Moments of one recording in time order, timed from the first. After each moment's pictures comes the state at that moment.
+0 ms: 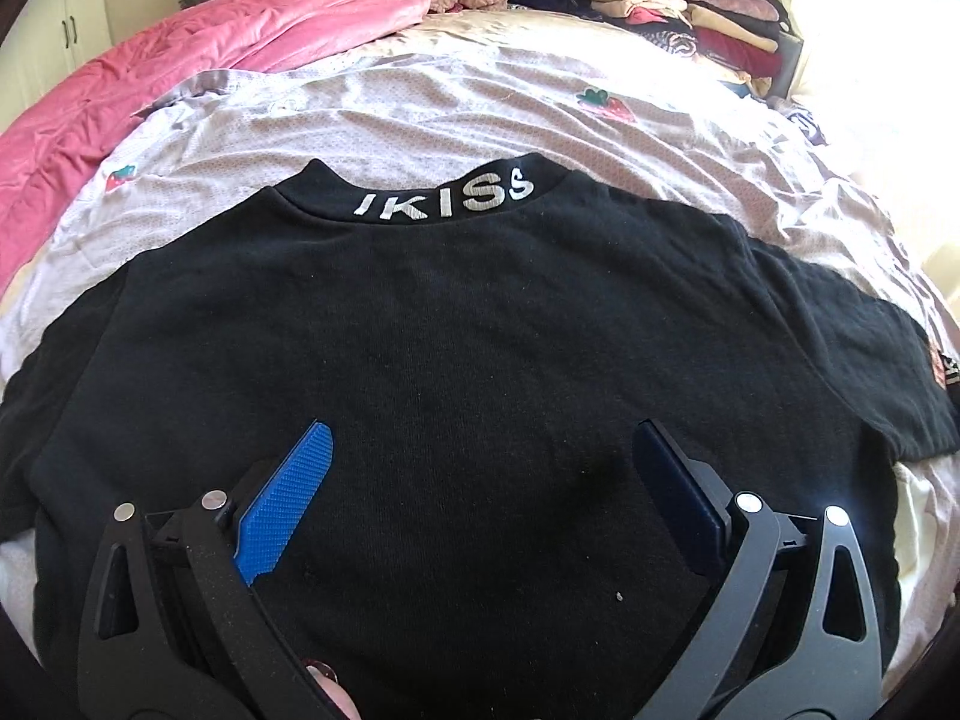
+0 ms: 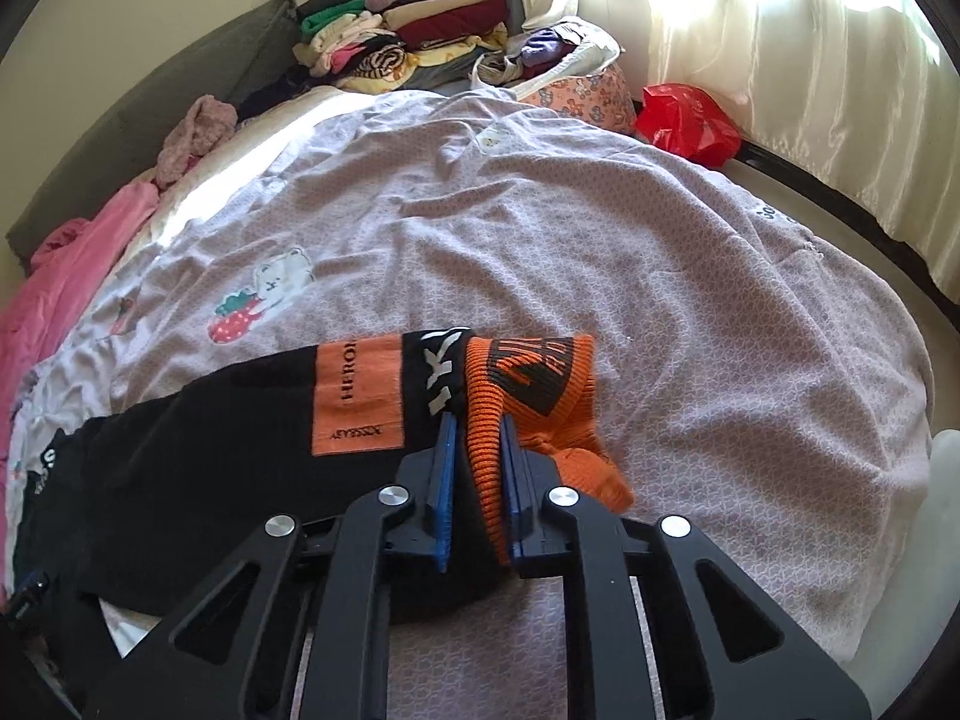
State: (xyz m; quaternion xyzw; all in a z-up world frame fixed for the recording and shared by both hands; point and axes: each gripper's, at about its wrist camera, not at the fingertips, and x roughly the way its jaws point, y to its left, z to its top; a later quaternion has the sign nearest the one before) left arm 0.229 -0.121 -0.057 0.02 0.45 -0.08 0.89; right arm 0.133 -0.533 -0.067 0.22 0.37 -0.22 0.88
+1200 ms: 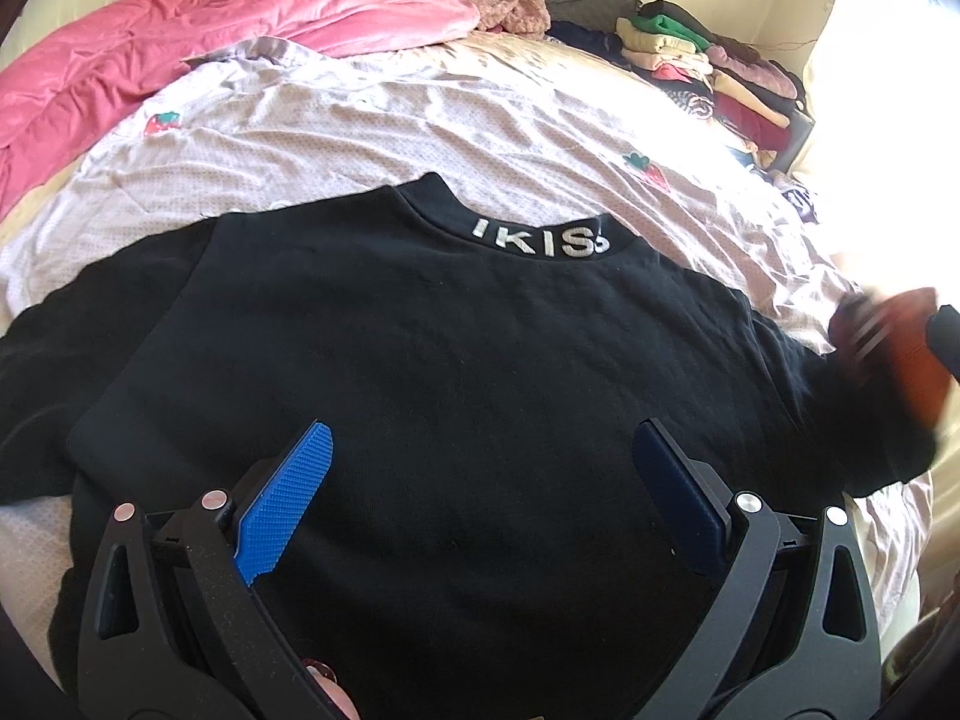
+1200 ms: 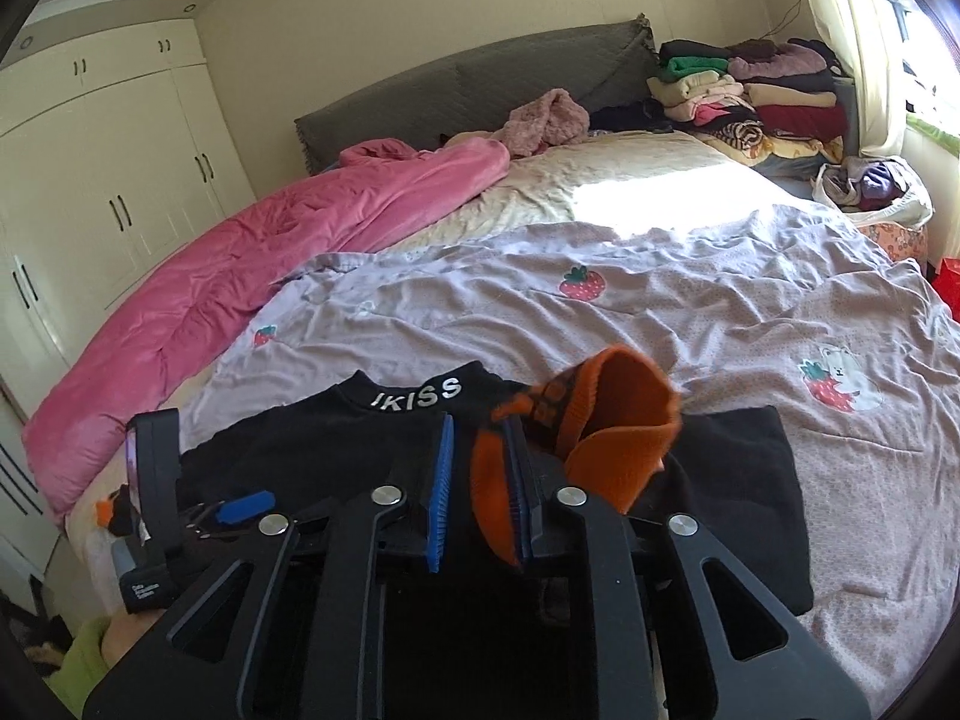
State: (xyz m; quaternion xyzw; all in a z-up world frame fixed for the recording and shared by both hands) left arm 0.217 -0.052 -0.040 -0.08 0.44 -0.09 0.89; right arm 0.189 -0.243 0.017 0.09 0.30 0.12 0.94
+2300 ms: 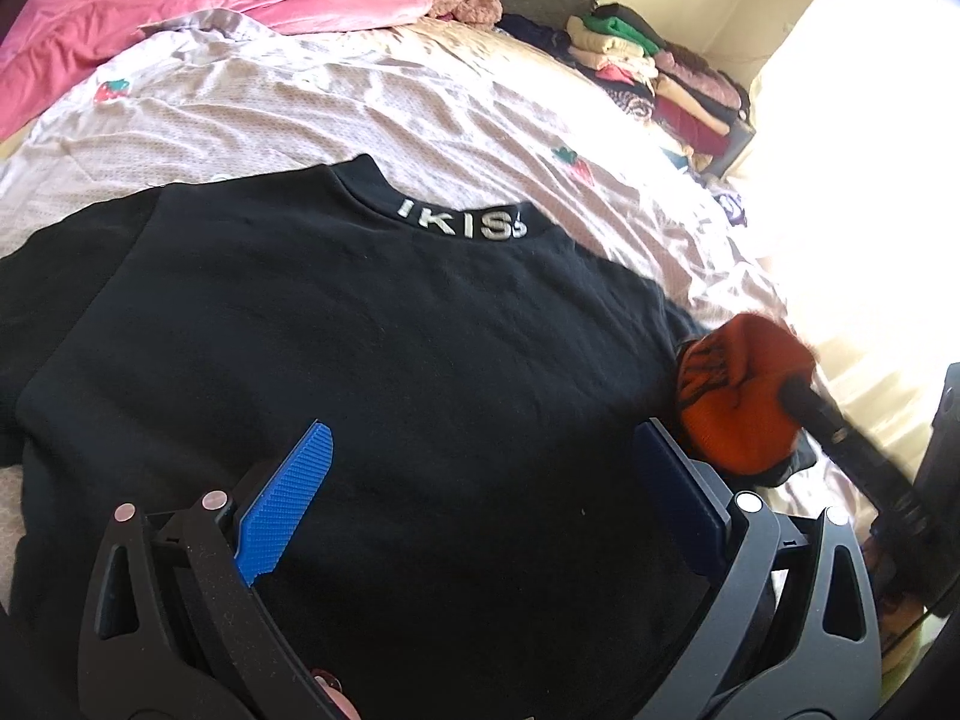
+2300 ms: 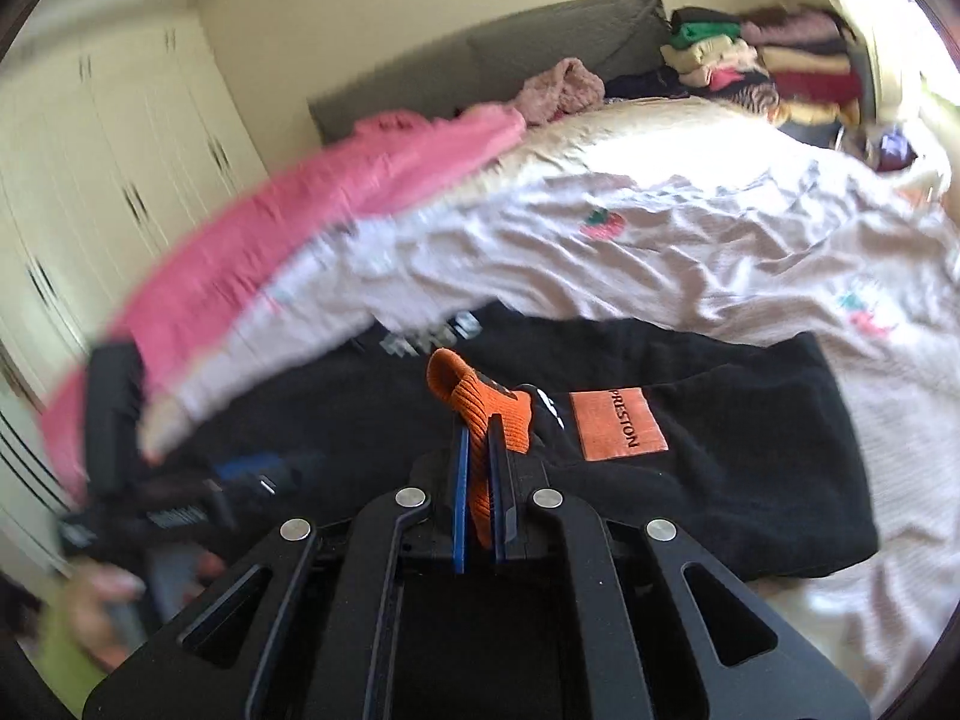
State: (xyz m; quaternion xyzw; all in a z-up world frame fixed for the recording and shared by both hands) left arm 0.204 -0.046 -0.030 -0.15 0.44 -0.17 0.87; right arm 0.181 -0.250 -0.034 0.14 0.30 0.16 0.93
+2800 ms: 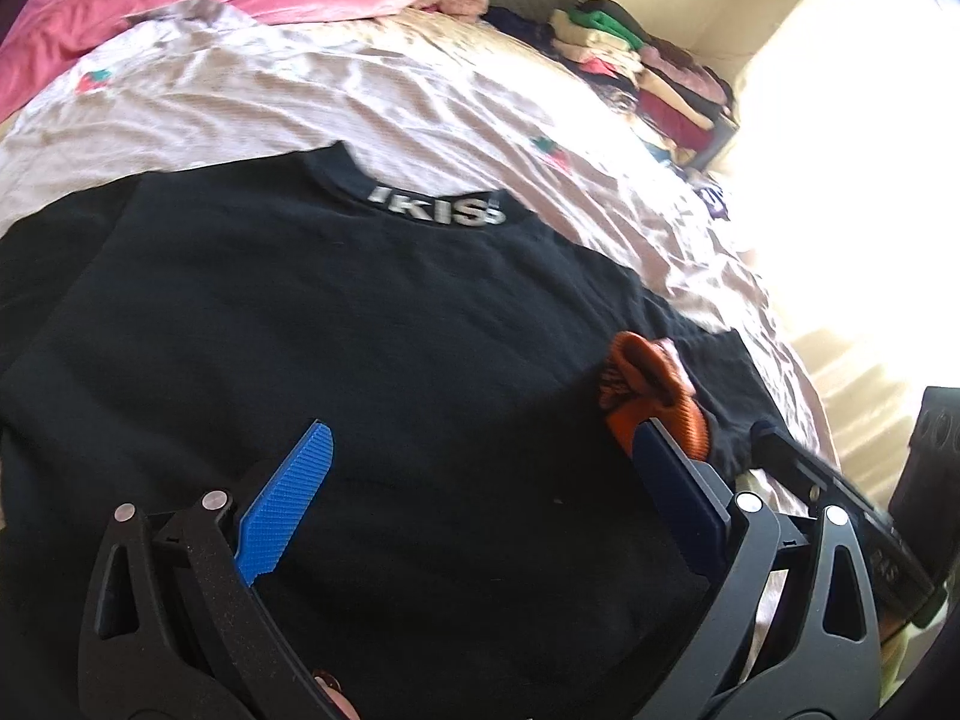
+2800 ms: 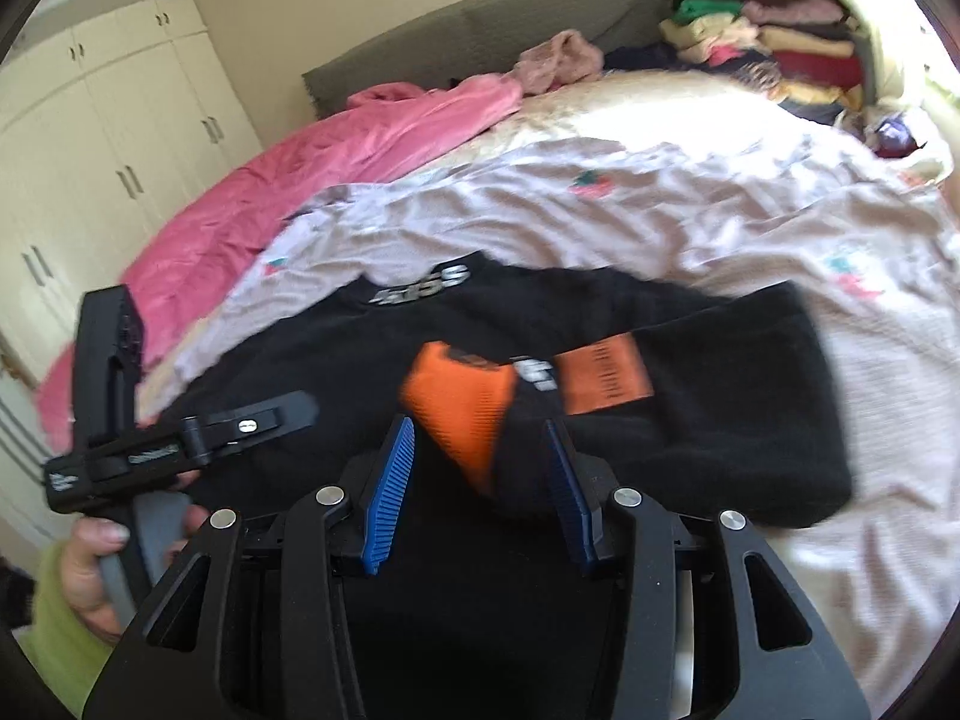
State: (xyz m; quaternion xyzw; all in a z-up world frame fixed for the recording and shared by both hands) left arm 0.200 -0.061 -0.033 -0.14 0.45 -0.20 0.86; right arm 0.160 -0.257 -0.047 0.09 0.35 0.13 0.92
